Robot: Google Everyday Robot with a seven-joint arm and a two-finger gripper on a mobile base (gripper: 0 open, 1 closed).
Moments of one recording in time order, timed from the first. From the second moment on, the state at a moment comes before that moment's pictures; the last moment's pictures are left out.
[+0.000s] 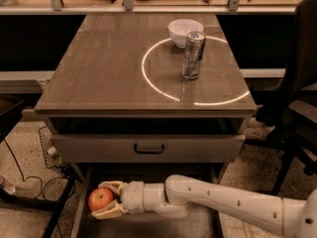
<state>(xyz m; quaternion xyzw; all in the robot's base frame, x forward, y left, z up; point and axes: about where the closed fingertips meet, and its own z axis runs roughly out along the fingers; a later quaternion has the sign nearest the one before) 0.421 0.183 0.530 -0.50 0.56 0.46 0.47</state>
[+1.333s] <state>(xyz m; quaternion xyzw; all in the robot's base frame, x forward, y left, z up) 0.404 0.208 0.404 -0.51 0.60 0.46 0.41</state>
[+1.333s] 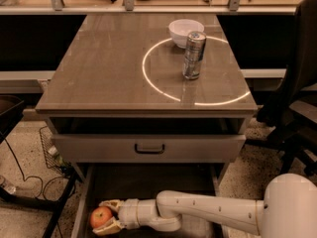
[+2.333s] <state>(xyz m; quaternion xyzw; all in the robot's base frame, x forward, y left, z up) 0.404 0.181 0.368 -0.47 0.65 0.45 0.40</state>
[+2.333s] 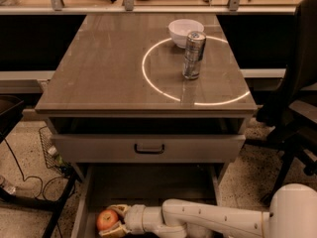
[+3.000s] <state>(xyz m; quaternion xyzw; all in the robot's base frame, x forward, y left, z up) 0.404 0.183 0.368 -0.47 0.65 0.45 0.40</state>
